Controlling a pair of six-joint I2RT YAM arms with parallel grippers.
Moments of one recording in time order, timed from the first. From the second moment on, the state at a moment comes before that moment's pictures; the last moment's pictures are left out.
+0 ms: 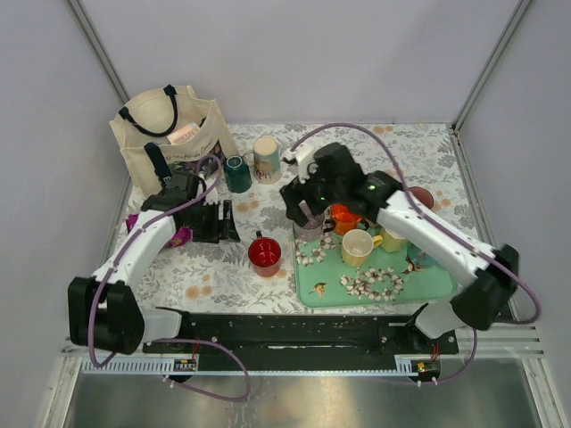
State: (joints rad) left arm -0.14 1.22 0.93 -0.81 0.41 -0.19; right arm 0.81 1.56 1.45 -0.60 -0.15 0.02
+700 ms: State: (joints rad) left arm -0.43 1.53 1.03 -0.83 0.25 -0.14; right arm 0.64 0.95 1.30 -0.69 0.02 -0.33
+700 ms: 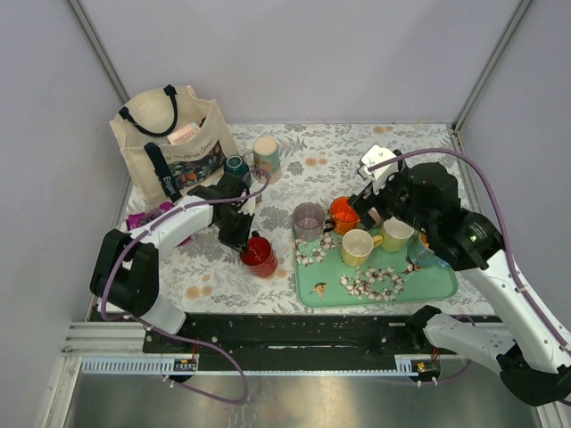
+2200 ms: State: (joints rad) left arm -0.98 1.91 1.57 -0.84 0.10 0.59; right arm 0.27 0.96 1.28 -0.38 0.23 -0.15
